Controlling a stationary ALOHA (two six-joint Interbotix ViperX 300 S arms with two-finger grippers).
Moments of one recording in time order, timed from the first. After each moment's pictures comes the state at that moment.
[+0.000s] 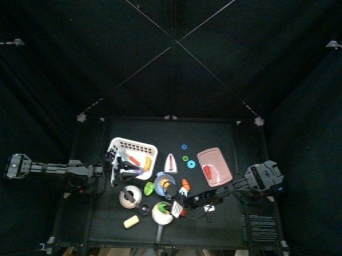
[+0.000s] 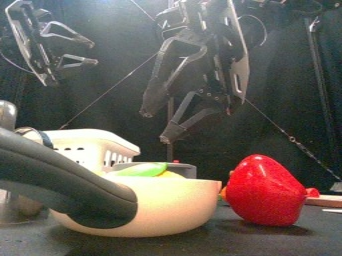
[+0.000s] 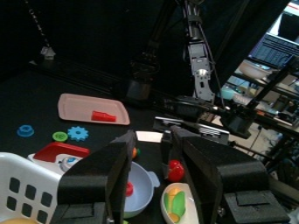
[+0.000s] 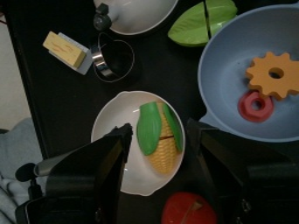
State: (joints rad) left arm 0.07 -0.79 1.24 0.06 -0.49 -0.39; right arm 0.32 0.16 0.44 -0.96 0.29 1.68
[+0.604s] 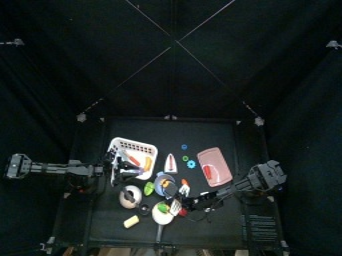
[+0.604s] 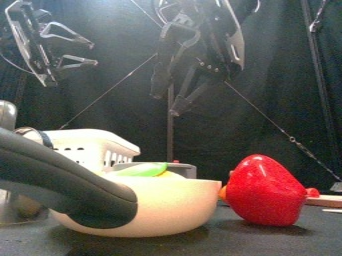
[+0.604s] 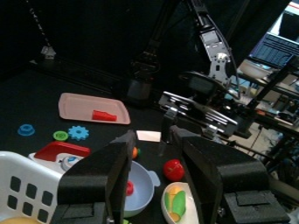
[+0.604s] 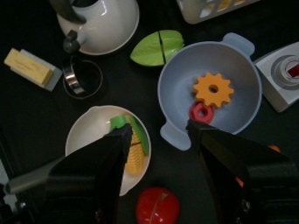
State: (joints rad) left arm 0.07 -0.79 1.25 0.06 -0.49 -0.39; right arm 0.36 0.13 0.30 -0.76 0.66 1.38
